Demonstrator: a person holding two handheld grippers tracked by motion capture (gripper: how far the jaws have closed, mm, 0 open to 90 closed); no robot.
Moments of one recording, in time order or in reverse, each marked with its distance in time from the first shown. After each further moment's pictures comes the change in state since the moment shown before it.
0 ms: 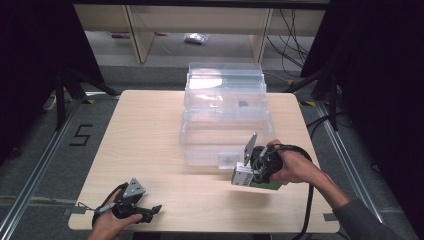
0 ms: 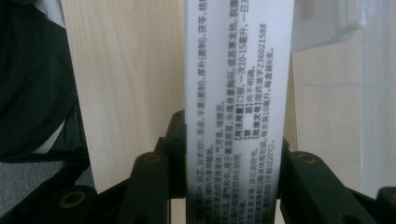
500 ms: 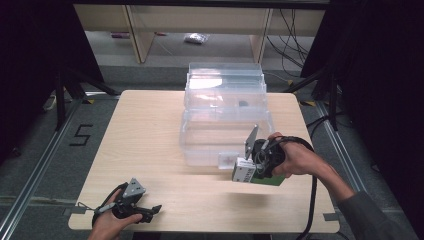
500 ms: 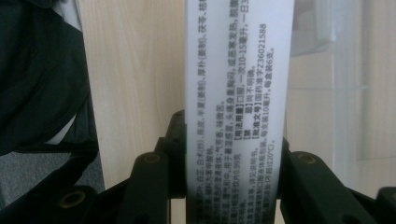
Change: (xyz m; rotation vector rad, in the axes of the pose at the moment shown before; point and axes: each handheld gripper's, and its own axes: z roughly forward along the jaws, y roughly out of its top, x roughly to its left) left arm 0.000 0.000 0.000 0.001 -0.002 0.000; right arm -0.009 0.004 -0.022 -0.012 0.026 -0.046
